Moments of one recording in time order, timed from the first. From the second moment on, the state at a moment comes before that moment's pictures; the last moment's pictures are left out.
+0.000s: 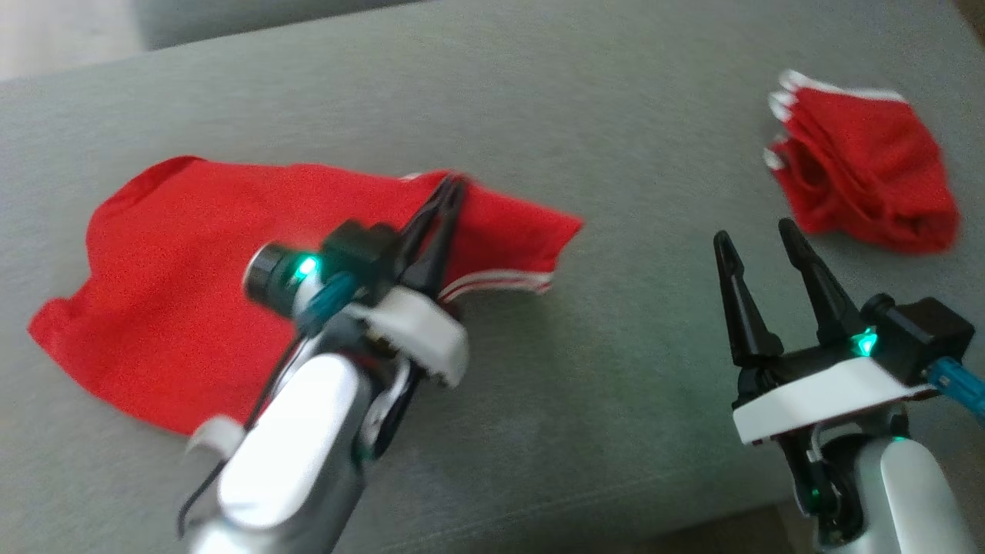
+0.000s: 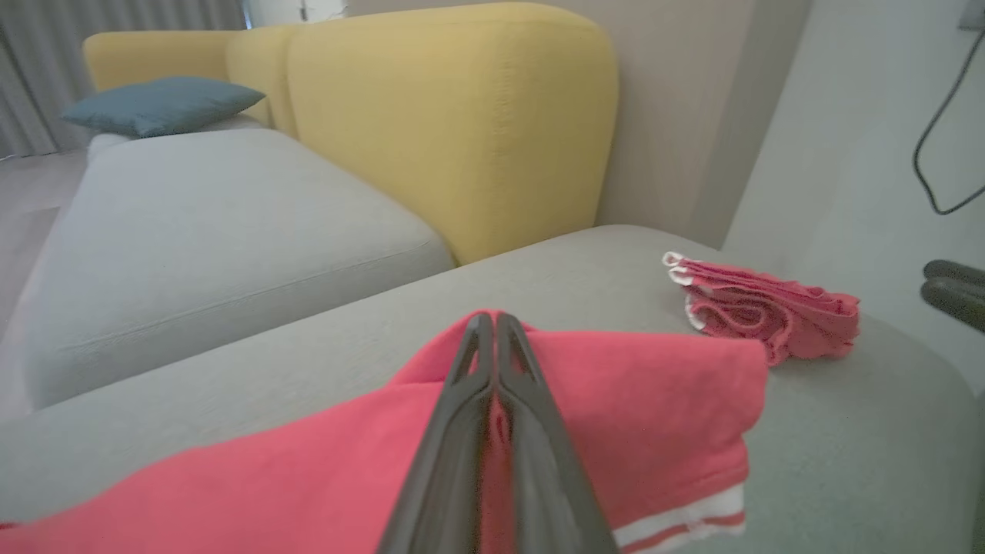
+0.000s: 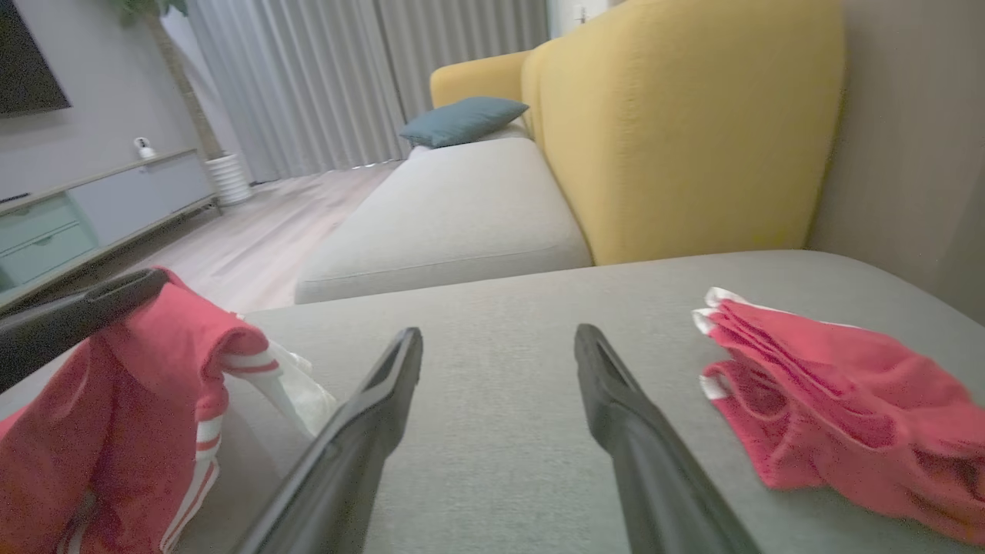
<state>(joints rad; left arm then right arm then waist) -0.39 0.12 -0.54 0.12 -0.24 0.08 -0.03 -0.05 -0.06 0.11 -0.14 0.23 0.12 0.09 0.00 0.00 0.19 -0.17</state>
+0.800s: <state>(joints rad) -0.53 0.07 -0.67 0.37 -0.21 0.03 -0.19 -0.11 -0.05 0.12 -0.04 0.26 0.12 0.01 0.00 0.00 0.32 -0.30</state>
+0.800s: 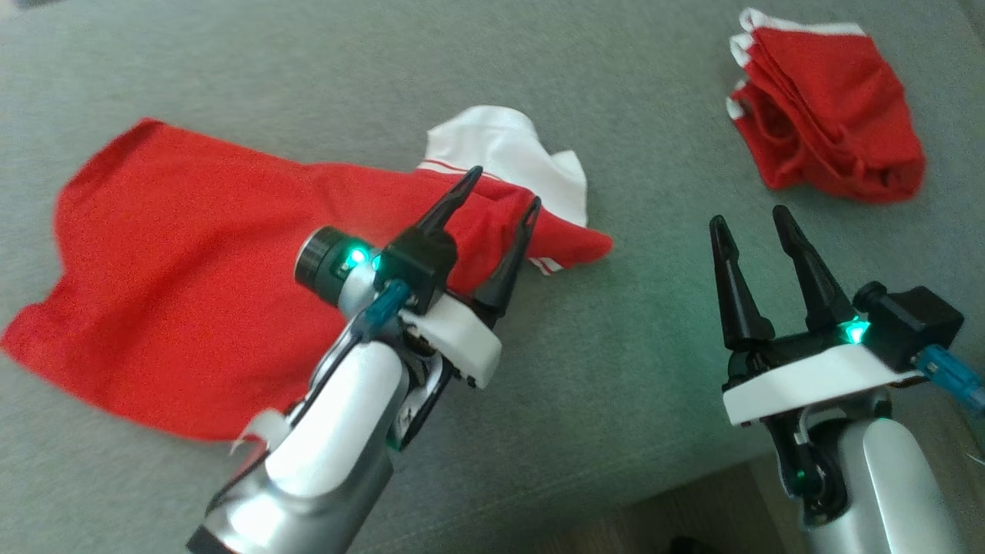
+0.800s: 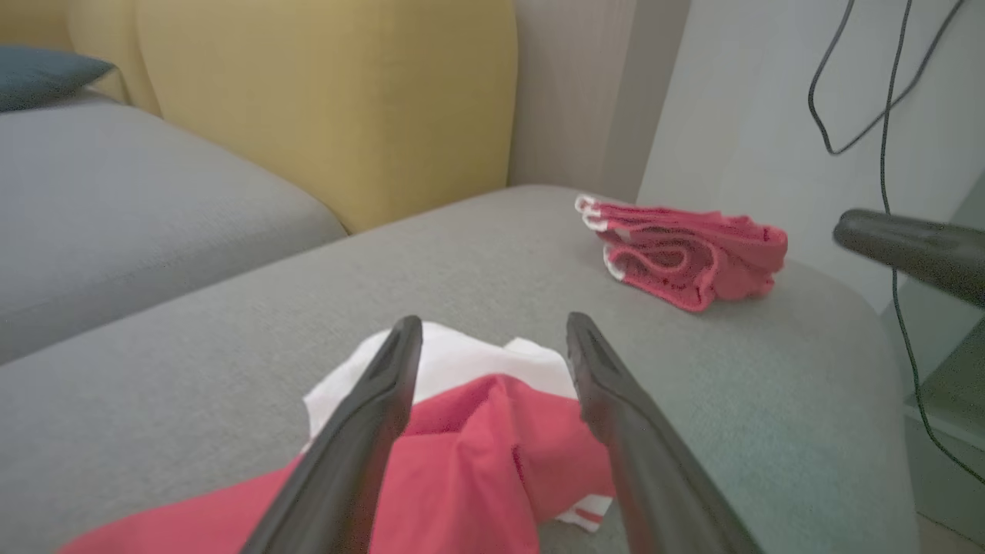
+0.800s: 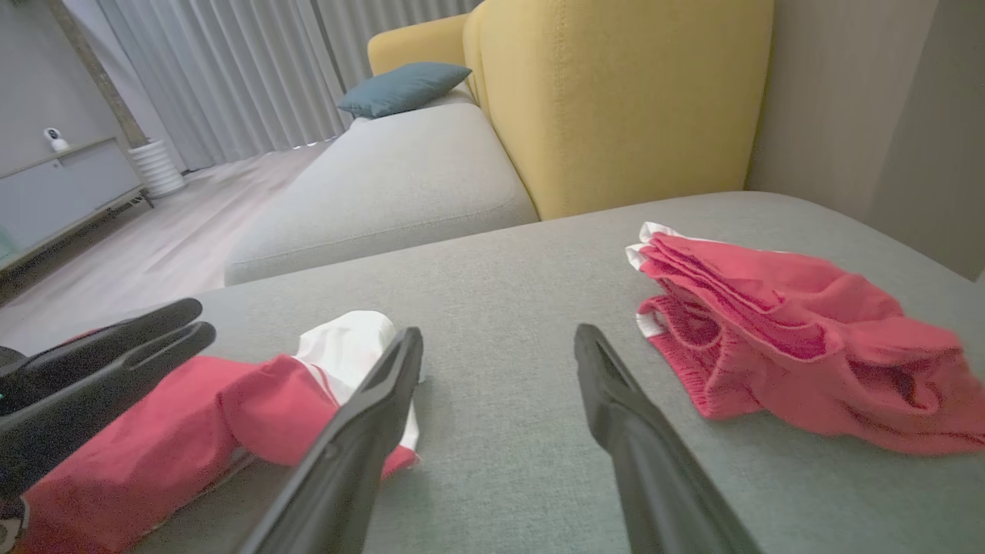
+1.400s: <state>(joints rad) -0.29 0.19 -0.41 0.24 -0.29 0.18 -0.25 -0.04 -0.07 0.08 -0.07 0.23 0.12 0.09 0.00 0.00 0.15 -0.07</state>
